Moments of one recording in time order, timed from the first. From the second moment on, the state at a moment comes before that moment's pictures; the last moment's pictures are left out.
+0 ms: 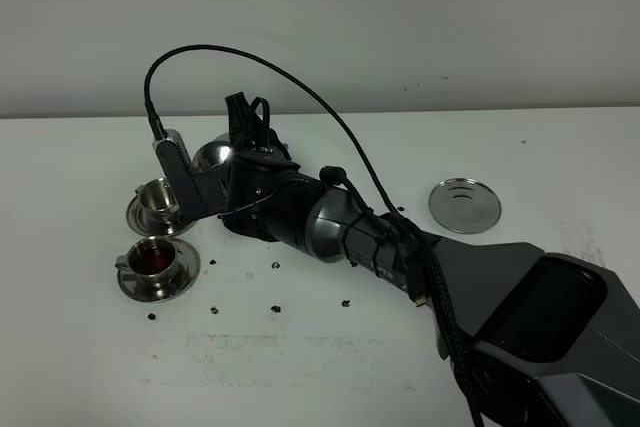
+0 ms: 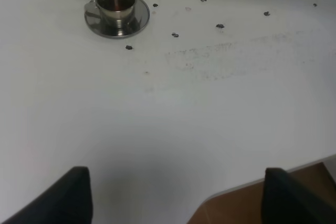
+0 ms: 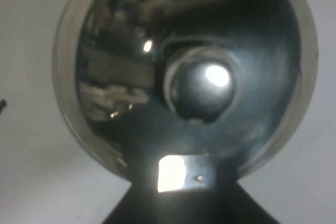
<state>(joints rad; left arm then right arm) -0.02 0.00 -0.47 -0.24 1.11 0.25 0.83 2.53 -2.17 -0.94 0.69 -0.55</state>
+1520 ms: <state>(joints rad) -0.02 0.00 -0.47 -0.24 1.11 0.25 0.86 2.53 -2.17 -1.16 0.68 -0.61</state>
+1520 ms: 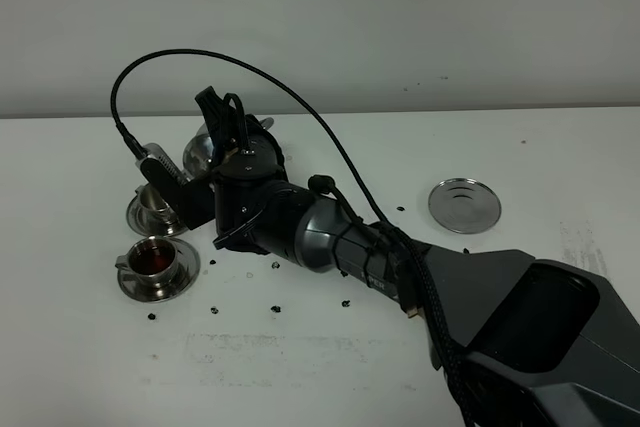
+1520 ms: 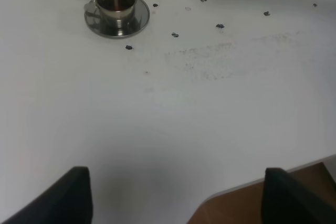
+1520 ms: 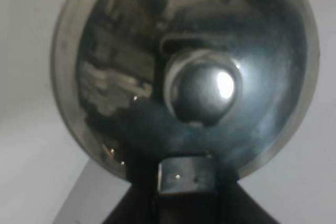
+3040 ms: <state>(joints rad) -0.02 0.00 -0.47 -0.24 1.11 0.25 0.86 2.54 -2.17 -1.27 0.65 -0.61</state>
